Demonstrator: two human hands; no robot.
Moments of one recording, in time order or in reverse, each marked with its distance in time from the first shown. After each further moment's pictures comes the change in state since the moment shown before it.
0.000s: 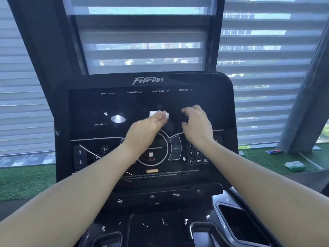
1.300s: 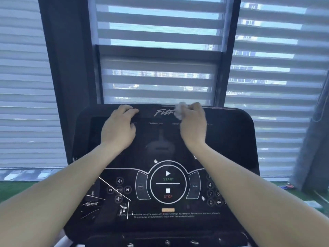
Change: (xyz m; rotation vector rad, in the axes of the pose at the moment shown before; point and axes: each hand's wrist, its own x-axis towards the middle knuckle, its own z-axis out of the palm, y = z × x) left_hand 0.015 -0.104 -0.069 -0.088 0.059 -0.618; right_hand 0.088 -0.073 0.022 -0.096 0.289 -0.125
